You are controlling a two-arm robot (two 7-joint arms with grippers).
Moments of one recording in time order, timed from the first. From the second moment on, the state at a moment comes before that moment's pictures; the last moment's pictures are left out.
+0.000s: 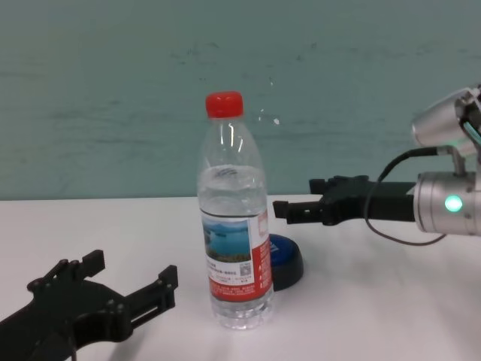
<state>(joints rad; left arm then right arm) 0.16 0.27 0.17 -1.64 0.04 -0.19 -0.21 0.67 0.25 -0.50 -0.91 0.33 -0.04 0.65</state>
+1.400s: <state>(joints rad) 0.16 0.27 0.17 -1.64 0.04 -0.19 -0.21 0.31 0.38 -0.36 -1.48 0.34 -0.04 0.41</state>
